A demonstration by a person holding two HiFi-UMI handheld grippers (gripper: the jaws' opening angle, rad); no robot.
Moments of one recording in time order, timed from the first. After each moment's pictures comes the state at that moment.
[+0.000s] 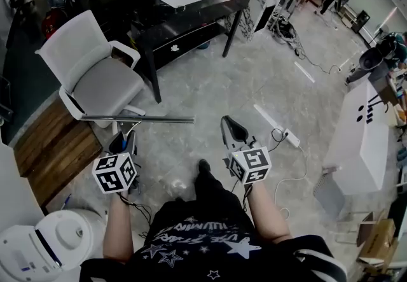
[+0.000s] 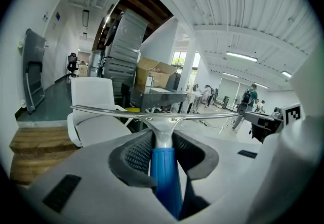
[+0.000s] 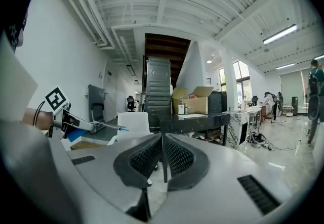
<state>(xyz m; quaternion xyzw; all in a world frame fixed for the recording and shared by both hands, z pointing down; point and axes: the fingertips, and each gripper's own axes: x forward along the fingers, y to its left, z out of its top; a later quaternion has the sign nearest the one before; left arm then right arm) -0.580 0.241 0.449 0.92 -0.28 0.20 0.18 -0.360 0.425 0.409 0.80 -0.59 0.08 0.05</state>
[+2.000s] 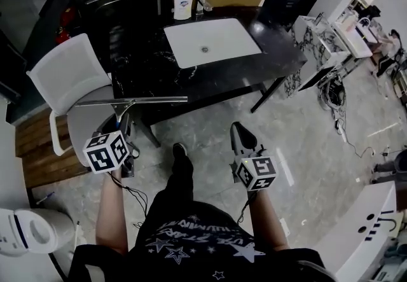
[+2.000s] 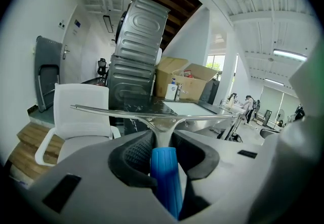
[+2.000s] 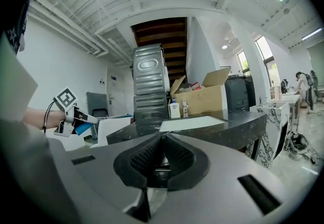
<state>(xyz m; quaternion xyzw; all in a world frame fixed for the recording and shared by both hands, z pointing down) -0.130 -0.118 0.441 0.85 -0.46 0.16 0.21 0.161 0.051 0.441 0.71 -0.70 0.11 0.02</state>
